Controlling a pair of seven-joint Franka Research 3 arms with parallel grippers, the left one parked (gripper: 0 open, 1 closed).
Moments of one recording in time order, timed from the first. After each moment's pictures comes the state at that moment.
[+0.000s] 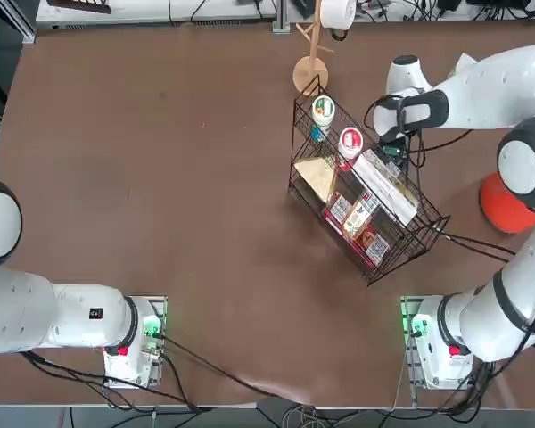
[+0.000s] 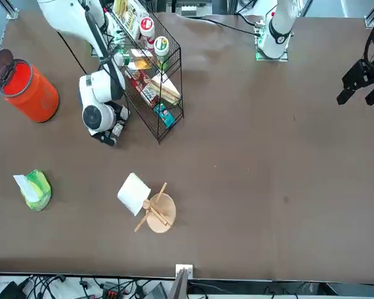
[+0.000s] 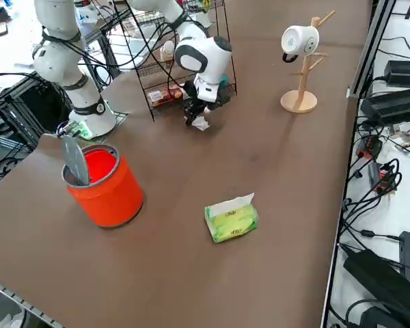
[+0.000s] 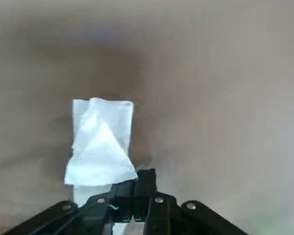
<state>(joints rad) 0.36 0.37 -0.06 -2.23 0.03 2.16 0.60</state>
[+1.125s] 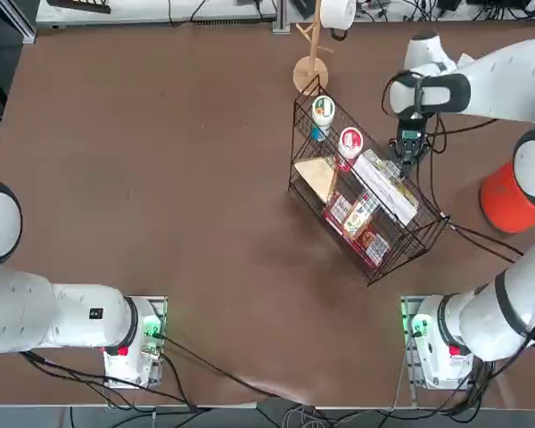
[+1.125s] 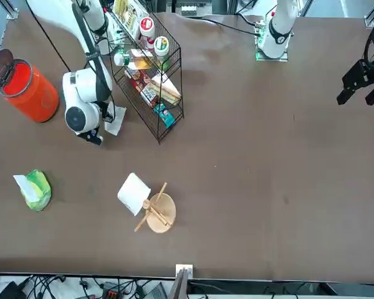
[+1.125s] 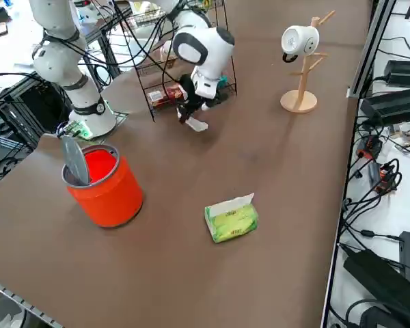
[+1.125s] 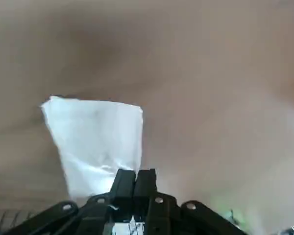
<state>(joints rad) 0.35 0.29 -0.14 -2.14 0.00 1.91 0.52</state>
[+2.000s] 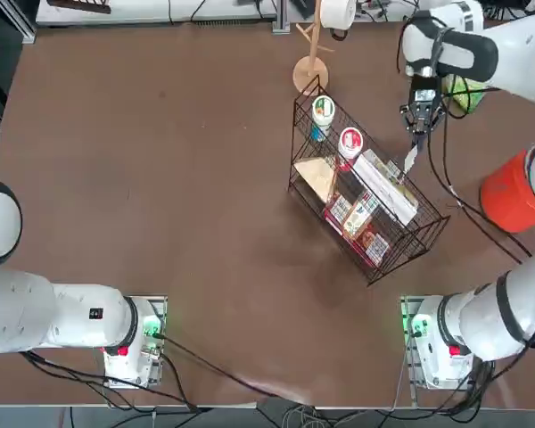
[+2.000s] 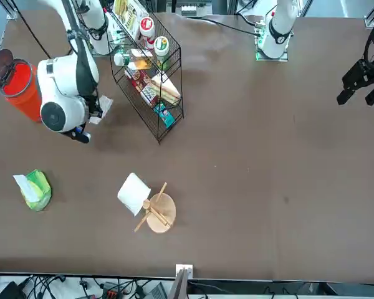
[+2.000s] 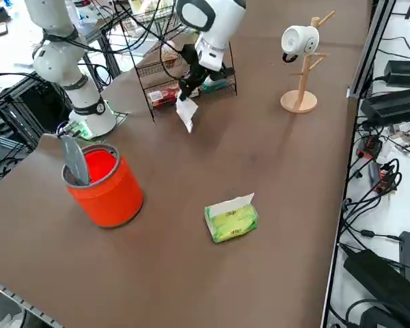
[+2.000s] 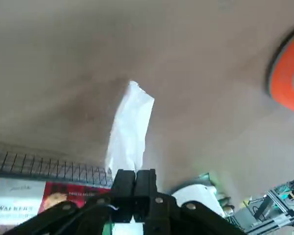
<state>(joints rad) 0.34 0.19 -0.15 -1.97 -0.01 1.61 0.52</state>
